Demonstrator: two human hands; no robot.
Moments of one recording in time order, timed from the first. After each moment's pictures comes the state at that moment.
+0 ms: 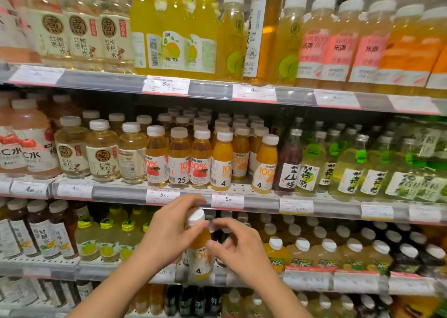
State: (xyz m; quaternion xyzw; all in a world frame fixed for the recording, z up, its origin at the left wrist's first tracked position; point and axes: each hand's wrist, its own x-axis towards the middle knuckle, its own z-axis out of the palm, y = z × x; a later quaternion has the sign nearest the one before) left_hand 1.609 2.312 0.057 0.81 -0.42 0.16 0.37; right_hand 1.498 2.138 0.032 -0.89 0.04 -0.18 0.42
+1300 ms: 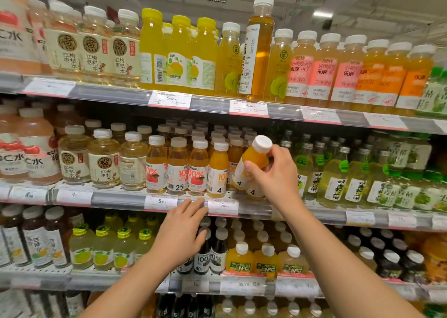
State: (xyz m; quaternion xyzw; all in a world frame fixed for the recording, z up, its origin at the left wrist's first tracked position) left_hand 1.632 2.282 0.027 0.88 -0.42 0.18 0.12; right_hand 1.522 2.068 0.164 -0.85 0.15 -0.44 0.25
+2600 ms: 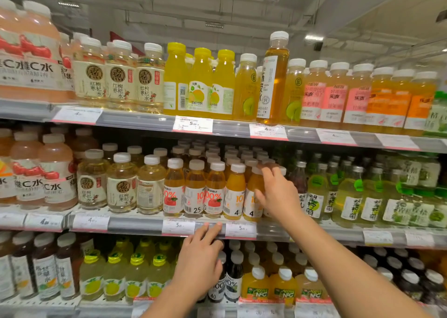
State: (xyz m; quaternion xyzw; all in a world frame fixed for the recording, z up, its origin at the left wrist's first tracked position) left_hand 1.632 2.289 0.021 0.87 -0.44 0.17 0.13; right_hand 1.565 2.086 0.165 -0.93 0.19 -0.32 -0.03
